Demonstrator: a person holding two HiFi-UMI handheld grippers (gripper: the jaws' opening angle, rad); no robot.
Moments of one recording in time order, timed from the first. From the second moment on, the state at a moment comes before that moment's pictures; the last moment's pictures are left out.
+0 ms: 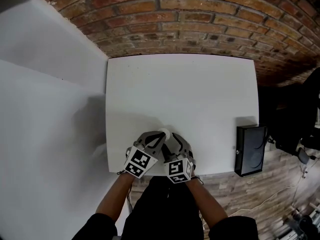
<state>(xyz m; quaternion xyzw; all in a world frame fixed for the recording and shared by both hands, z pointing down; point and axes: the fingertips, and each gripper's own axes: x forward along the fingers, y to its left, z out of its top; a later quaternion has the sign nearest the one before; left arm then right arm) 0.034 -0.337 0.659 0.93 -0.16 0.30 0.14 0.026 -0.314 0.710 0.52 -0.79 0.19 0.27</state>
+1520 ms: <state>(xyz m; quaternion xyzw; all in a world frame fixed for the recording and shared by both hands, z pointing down) -0.011 -0.207 0.525 0.93 -0.32 0.15 0.11 0.055 -0.182 0.545 0.57 -0.79 0.13 0.18</state>
